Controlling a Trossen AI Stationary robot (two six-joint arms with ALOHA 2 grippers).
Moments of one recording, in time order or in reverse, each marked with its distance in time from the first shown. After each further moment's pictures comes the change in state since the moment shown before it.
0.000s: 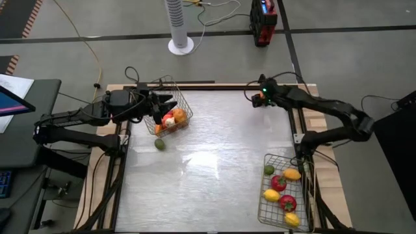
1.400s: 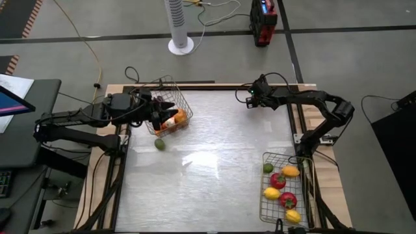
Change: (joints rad) left arm -0.054 0.000 0.000 -0.045 0.055 -0.065; right arm -0.052 0.326 0.002 0.151 0.042 0.059
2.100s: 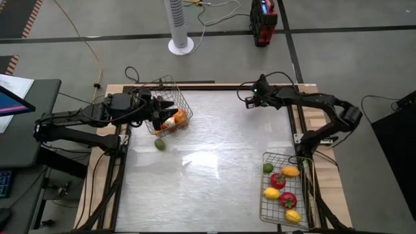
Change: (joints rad) left arm 0.000 0.000 0.000 -0.001 -0.022 0.037; right arm 0.024 -0.111 0.000 -0.020 -0.103 -0.024
